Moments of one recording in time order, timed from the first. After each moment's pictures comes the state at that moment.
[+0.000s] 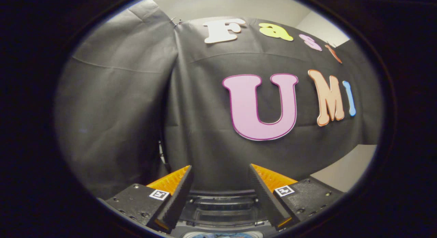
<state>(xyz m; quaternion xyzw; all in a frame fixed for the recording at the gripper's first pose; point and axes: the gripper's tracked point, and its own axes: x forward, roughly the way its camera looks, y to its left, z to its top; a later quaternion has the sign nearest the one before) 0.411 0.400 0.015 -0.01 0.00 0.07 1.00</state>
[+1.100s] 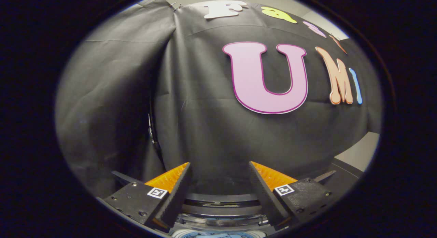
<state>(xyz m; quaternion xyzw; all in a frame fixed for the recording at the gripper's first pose) 0.495 0.412 -0.077 -0.03 0.06 0.08 0.99</state>
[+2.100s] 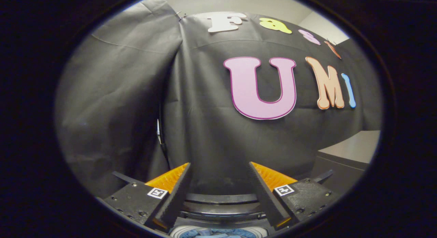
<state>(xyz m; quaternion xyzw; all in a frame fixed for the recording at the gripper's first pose) 0.497 0.407 -0.070 -0.03 0.01 0.07 1.00</state>
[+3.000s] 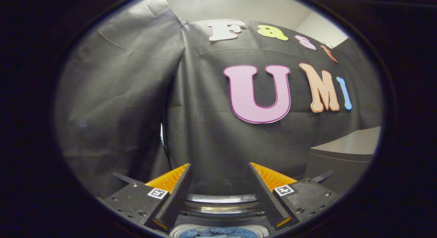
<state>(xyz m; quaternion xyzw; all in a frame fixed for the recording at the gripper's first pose) 0.498 0.407 -0.062 -0.03 -0.03 0.07 1.00</state>
